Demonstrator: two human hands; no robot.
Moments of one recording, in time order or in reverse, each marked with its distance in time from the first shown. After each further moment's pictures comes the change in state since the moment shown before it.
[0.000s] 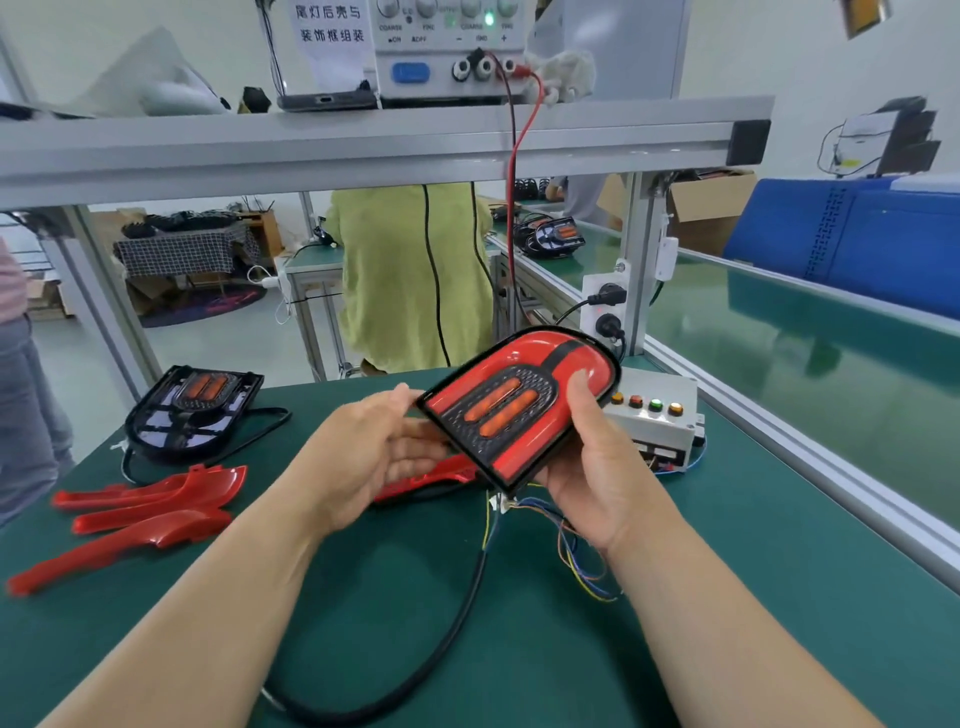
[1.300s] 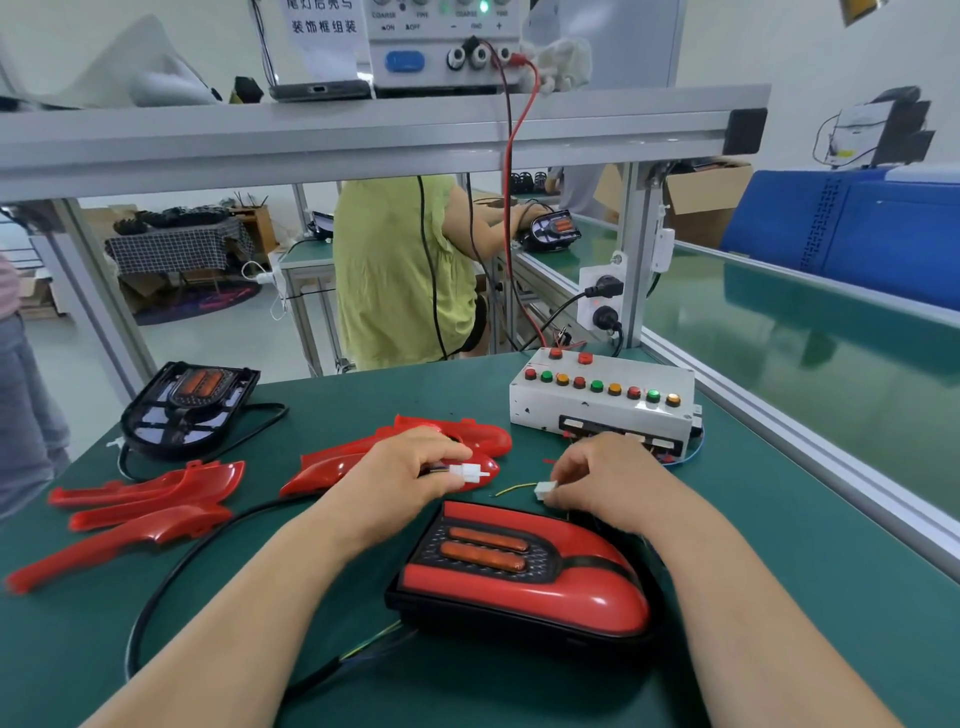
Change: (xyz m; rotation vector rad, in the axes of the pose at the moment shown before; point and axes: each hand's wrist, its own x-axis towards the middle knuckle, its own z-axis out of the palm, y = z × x) left_hand 0.002 -0.034 0.005 0.878 -0.112 0.270; right_hand 0.002 -0.013 -0.044 -1.624 -0.004 0.115
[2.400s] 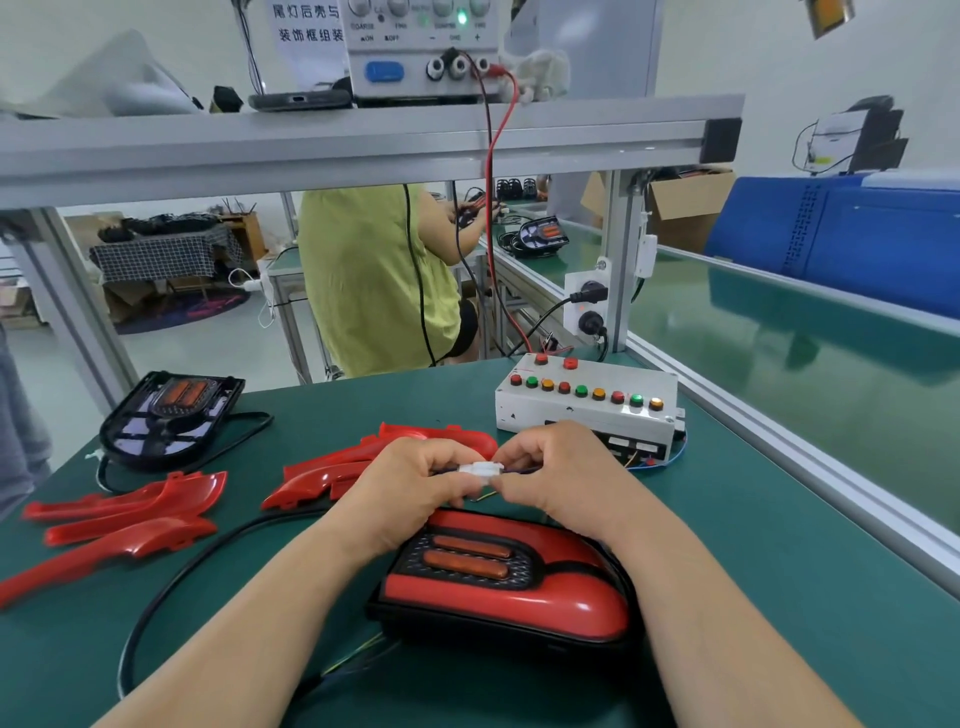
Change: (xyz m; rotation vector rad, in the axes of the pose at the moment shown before) left_hand 0.008 0.018 0.016 -0.404 -0.034 0.055; right_hand -0.007 -0.025 0.006 0.329 0.038 -0.191
